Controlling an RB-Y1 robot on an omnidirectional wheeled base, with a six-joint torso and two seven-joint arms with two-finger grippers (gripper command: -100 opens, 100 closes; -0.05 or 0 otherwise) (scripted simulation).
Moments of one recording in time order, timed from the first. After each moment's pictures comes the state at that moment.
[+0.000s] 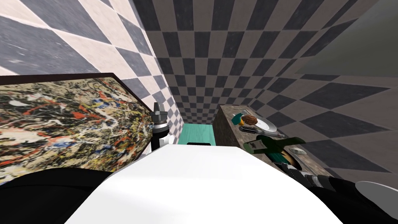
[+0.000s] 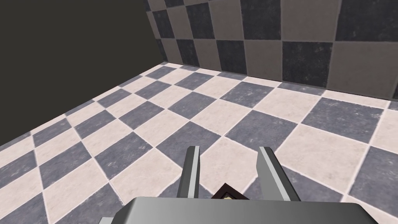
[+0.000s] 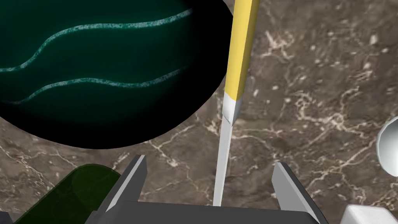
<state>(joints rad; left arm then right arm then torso) 0.48 0.00 0.03 -2.23 0.07 -0.58 -0.09 1.40 -1.27 -0.51 -1.73 1.40 -0.74 0.57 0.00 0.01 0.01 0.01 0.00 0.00</state>
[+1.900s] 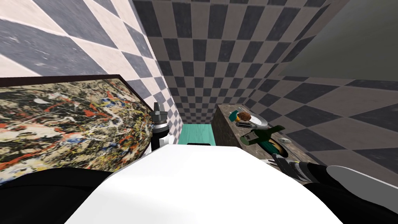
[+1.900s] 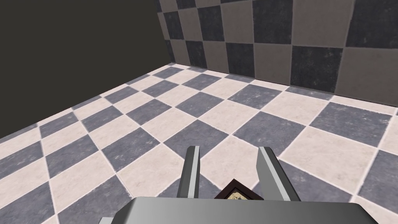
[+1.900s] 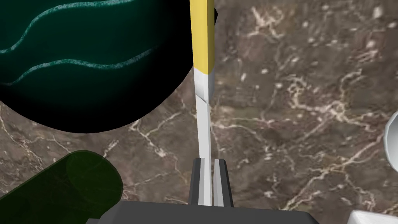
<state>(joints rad) 0.48 0.00 0.03 -2.23 0.07 -0.58 -0.09 1.26 -1.36 -0.39 -1.69 1.38 -0.63 0.55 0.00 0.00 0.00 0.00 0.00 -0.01</state>
